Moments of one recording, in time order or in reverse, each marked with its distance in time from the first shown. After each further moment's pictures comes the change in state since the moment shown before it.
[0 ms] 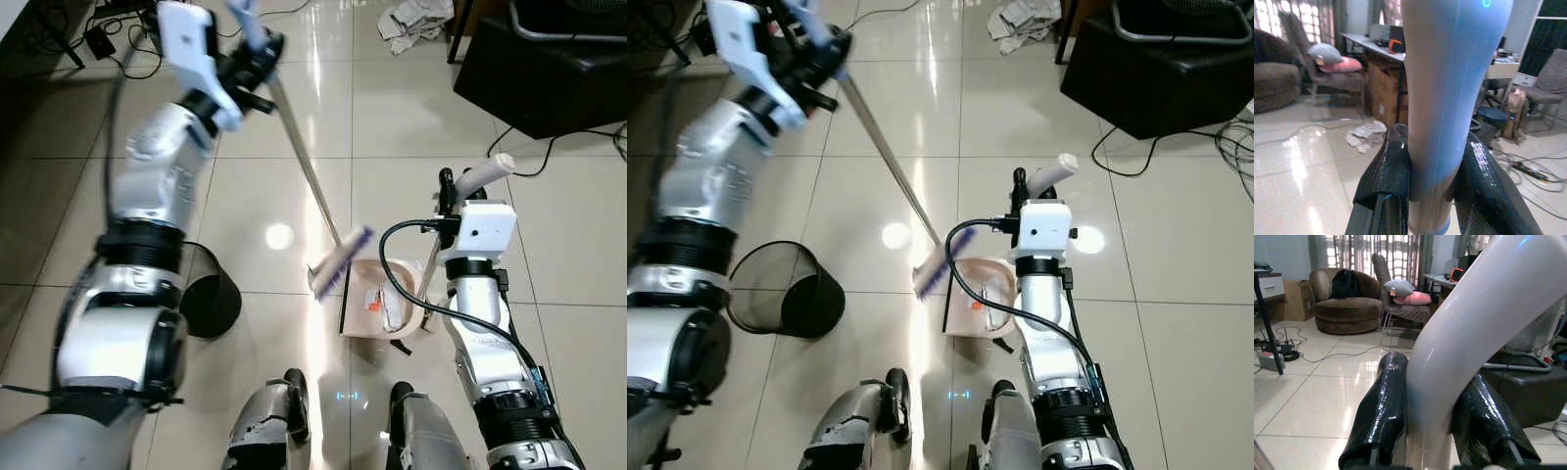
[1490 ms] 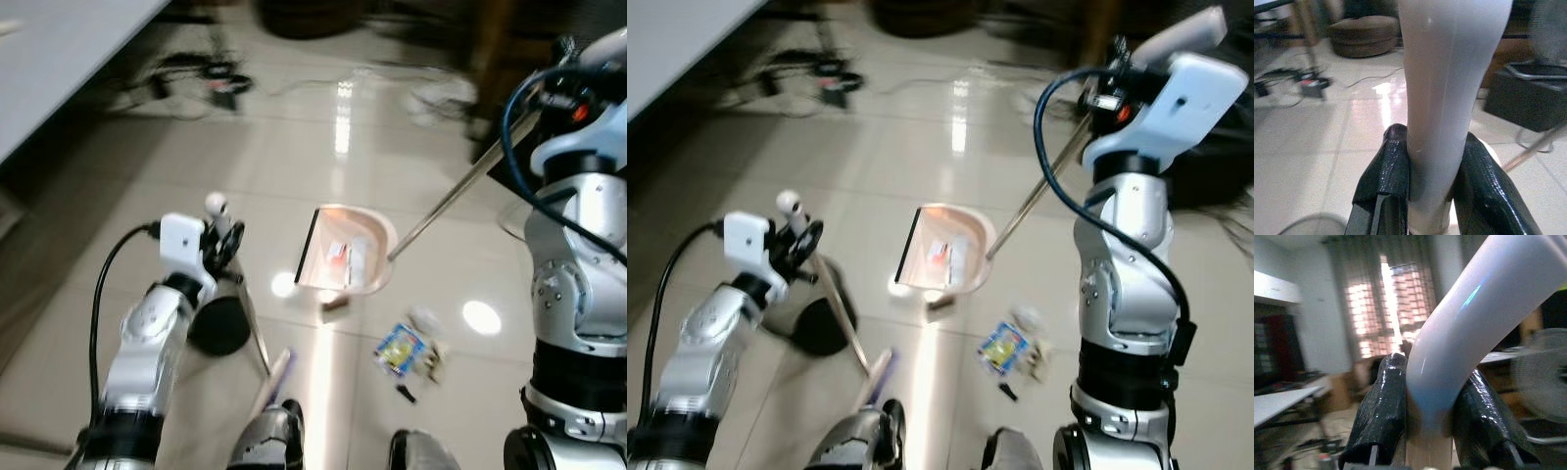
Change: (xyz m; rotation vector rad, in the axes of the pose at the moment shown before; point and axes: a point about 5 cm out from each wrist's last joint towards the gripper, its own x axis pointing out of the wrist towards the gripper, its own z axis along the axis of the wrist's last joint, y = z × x) left arm -0.161 -0.032 -0.132 0.031 0.386 0.263; right arm 0.058 -0.058 0.127 0.274 -0.114 -0.129
